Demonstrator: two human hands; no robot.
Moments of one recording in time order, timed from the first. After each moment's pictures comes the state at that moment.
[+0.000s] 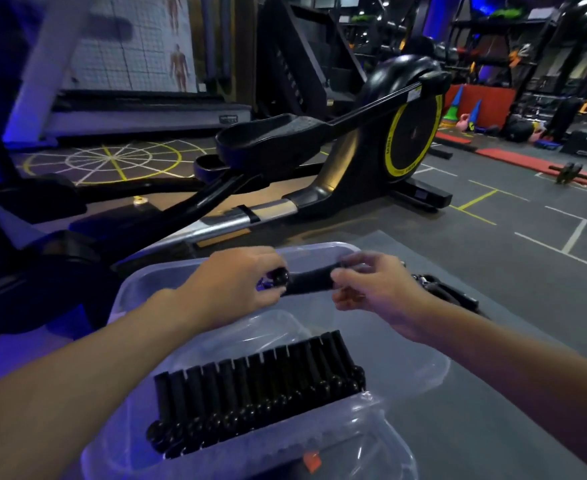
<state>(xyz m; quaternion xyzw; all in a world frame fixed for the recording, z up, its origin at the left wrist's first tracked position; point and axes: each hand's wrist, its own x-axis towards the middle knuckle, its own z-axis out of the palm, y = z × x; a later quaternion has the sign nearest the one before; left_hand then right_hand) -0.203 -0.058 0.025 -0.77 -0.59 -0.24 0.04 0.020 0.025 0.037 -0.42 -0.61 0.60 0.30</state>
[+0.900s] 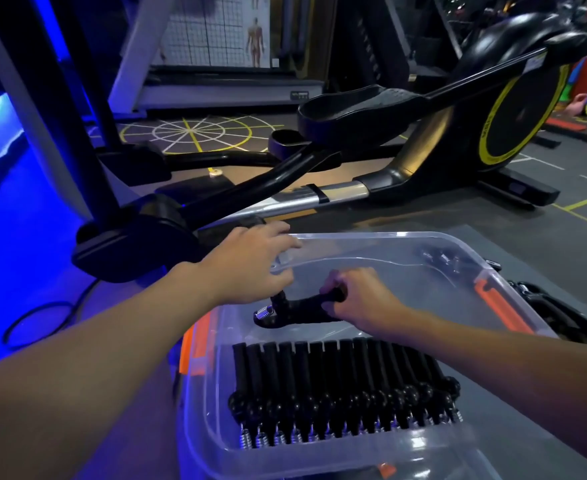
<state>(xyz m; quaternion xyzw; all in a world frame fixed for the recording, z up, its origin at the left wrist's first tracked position) -0.293 -0.087 -0.011 -0.68 -0.72 -0.13 -0.01 -0.102 0.027 -0.048 -0.30 -0.91 0.25 0.12</state>
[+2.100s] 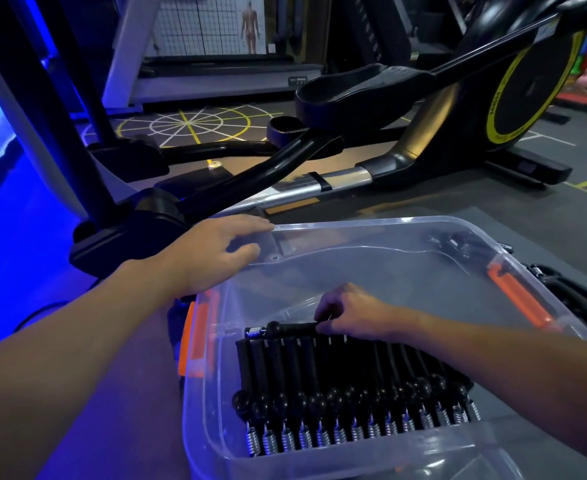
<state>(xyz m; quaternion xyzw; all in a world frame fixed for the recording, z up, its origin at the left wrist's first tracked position) -0.336 -0.107 -0.015 -0.64 -0.70 -0.28 -0.12 -0.112 0.045 -0.103 -0.27 -0.91 0.32 -0.01</state>
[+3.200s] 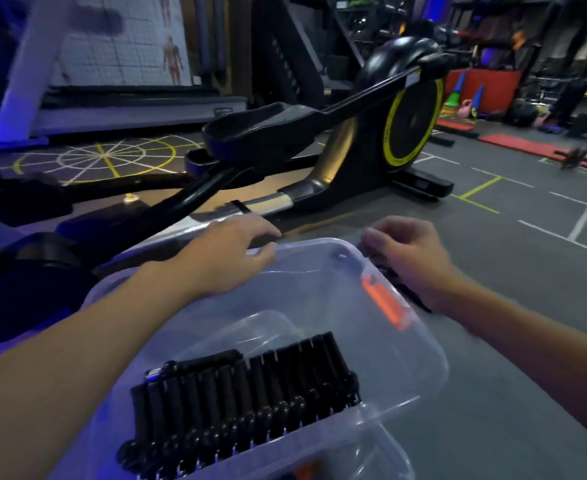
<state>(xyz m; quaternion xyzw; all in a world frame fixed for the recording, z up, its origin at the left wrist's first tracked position) -0.204 -0.014 0.040 -0.71 -0.65 -0.27 -0.05 0.046 0.078 0.041 -0.38 -0.71 0.42 0.42</state>
